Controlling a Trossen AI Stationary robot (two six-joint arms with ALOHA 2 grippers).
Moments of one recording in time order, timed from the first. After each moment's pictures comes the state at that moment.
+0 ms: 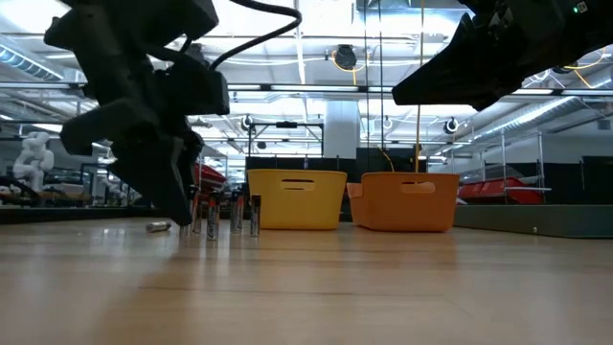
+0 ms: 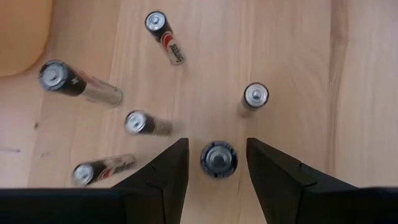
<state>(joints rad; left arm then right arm) -0.32 1.64 0.80 -0.30 -0.24 -0.34 0.56 1.53 0.63 0.44 0.84 0.30</state>
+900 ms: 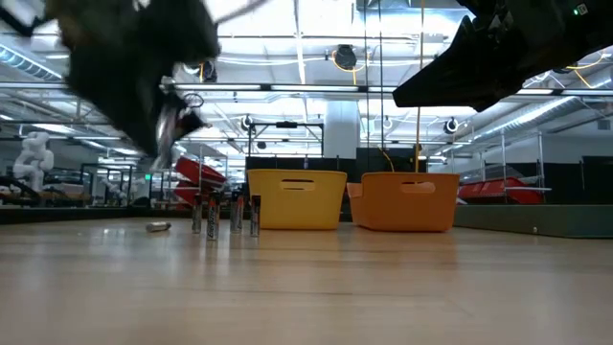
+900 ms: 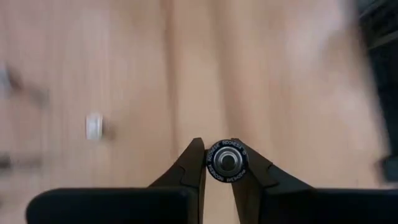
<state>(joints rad) -0.34 1.51 0.81 -0.24 0.11 -0.32 0.56 1.53 0.63 0.43 0.84 0.30</state>
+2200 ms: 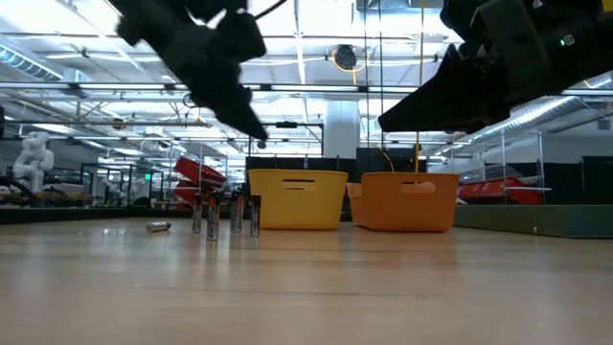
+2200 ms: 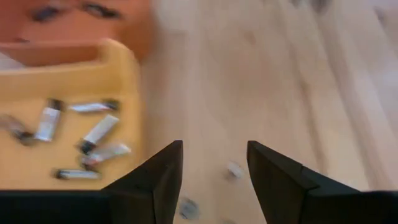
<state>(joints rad) -0.03 1.43 0.84 -0.19 0.02 0.01 0.54 1.66 0.63 0.57 0.80 0.29</state>
